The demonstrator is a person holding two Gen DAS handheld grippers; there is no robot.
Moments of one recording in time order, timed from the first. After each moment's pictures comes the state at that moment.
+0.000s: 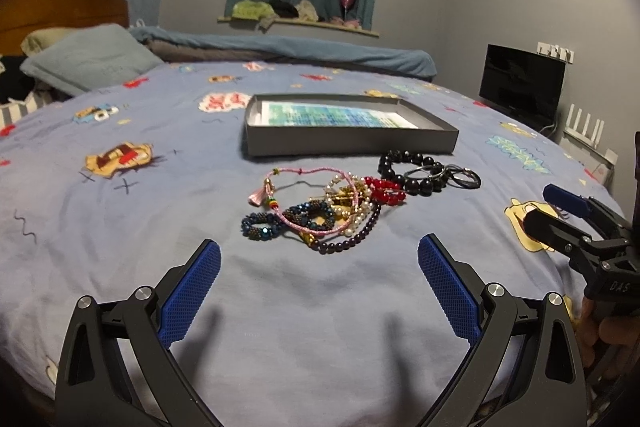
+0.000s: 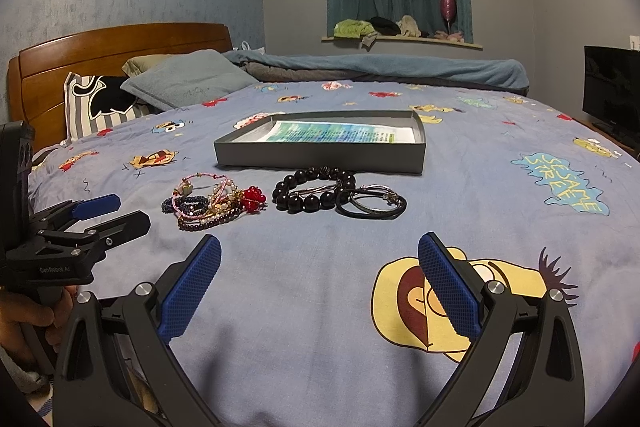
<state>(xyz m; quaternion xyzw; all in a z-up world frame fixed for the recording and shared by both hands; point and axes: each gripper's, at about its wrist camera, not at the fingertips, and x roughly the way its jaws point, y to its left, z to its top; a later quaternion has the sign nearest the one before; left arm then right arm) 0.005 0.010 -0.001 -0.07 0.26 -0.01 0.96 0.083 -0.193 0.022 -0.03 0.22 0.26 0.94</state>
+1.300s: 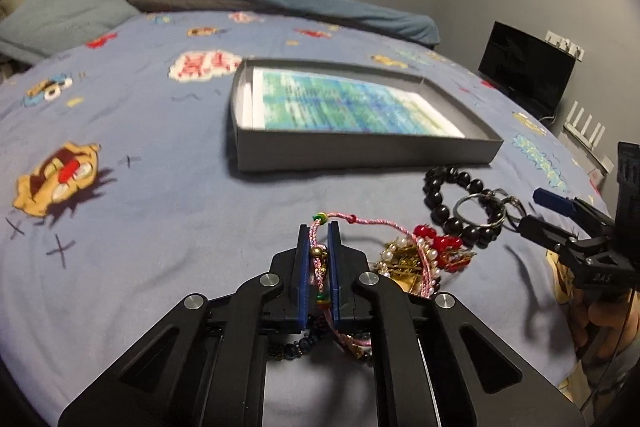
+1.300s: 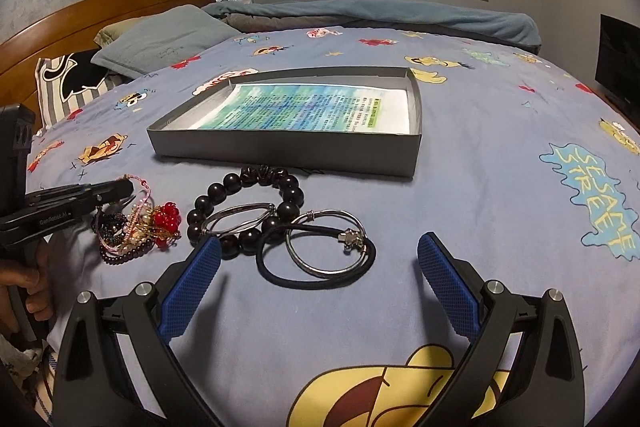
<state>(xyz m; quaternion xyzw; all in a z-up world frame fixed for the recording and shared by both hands) 0.112 0.044 -0.002 -0.09 0.33 -0.05 0.94 0.199 -0.187 0.014 -0.04 0.32 0.25 0.91</state>
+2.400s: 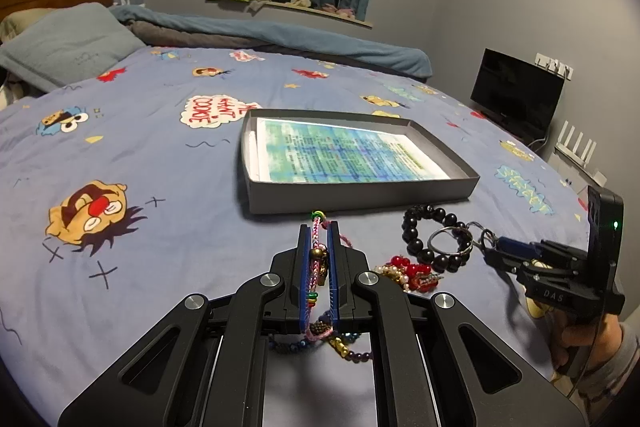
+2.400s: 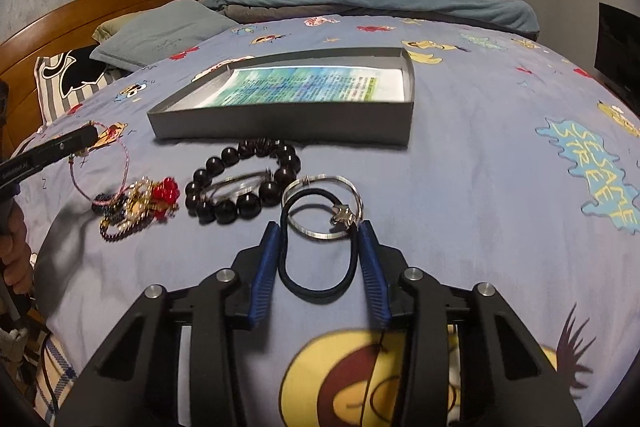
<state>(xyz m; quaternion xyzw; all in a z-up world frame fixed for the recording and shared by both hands) 0.090 0.049 0.029 -0.09 0.28 -0.05 0.95 0.187 -0.195 0.001 -0.04 0.34 0.25 0.91</state>
